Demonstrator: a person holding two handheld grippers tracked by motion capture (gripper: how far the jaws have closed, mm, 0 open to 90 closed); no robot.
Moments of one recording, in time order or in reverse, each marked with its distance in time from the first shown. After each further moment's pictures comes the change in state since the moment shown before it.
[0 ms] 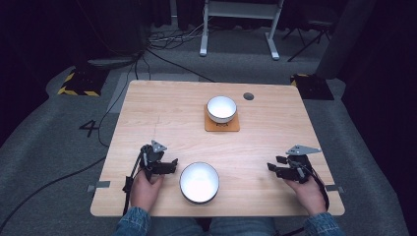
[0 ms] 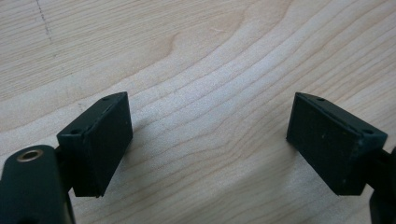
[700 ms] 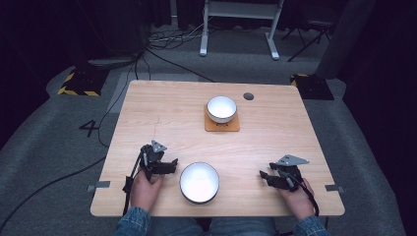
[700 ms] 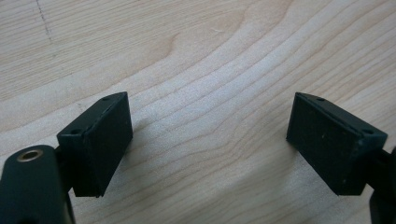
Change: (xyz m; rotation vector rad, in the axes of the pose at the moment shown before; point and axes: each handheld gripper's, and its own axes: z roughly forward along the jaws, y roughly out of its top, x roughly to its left) left arm 0.000 0.000 0.000 0.000 -0.005 -0.001; right arm 0.021 -0.025 0.027 -0.016 -0.031 -0.033
